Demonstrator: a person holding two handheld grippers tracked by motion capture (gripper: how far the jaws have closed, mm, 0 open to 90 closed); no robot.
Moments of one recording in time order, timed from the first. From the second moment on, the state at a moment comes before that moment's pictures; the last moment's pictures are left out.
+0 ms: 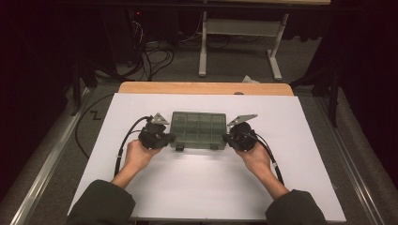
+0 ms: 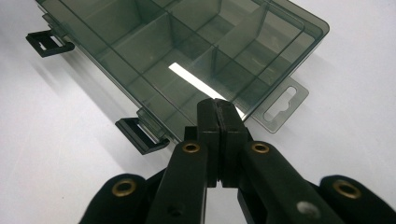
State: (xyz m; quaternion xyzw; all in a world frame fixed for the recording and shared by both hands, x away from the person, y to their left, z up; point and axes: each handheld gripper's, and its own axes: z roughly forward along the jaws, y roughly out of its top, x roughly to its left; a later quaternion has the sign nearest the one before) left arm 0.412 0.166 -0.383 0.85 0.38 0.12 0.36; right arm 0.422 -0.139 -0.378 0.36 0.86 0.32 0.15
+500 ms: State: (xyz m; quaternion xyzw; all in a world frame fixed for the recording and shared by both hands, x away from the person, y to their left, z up) left arm 0.411 0.164 -0.383 0.85 0.38 0.12 0.36; right arm 0.419 -0.139 -0.375 0.35 0.87 0.32 0.16
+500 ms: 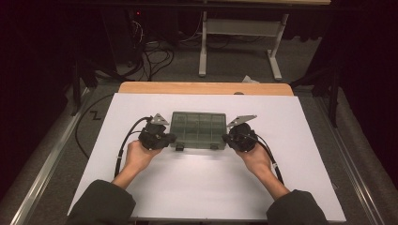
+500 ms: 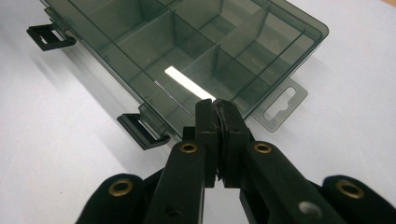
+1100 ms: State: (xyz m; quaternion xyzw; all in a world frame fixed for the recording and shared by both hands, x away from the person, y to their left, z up) left arm 0.396 0.170 -0.363 0.83 0.37 0.14 0.40; right arm 0.407 -0.157 -0.352 0.36 0.83 0.38 0.17
